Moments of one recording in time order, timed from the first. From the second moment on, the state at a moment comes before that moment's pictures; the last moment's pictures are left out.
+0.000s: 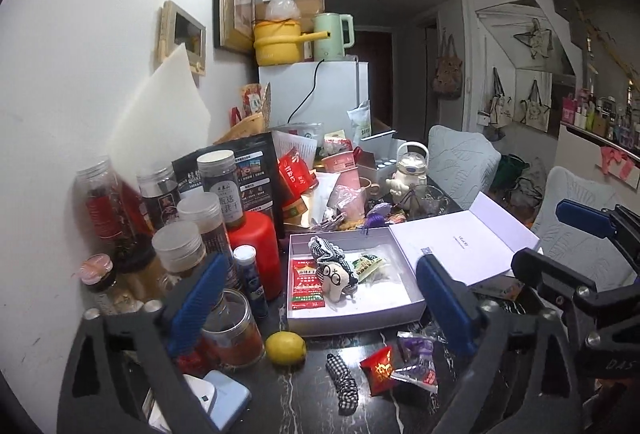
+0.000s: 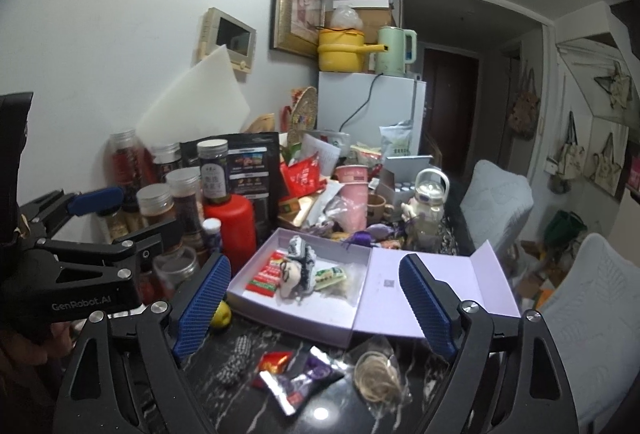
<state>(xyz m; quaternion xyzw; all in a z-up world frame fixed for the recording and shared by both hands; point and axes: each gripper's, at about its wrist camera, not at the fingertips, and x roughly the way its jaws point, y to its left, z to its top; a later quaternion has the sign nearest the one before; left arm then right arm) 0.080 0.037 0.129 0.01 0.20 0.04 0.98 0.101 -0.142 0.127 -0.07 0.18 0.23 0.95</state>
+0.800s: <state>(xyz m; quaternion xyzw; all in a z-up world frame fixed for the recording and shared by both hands) 0.035 0.030 0.054 -0.01 0.27 0.01 0.96 0.044 -0.146 0.051 -0.06 0.22 0.22 0.95</state>
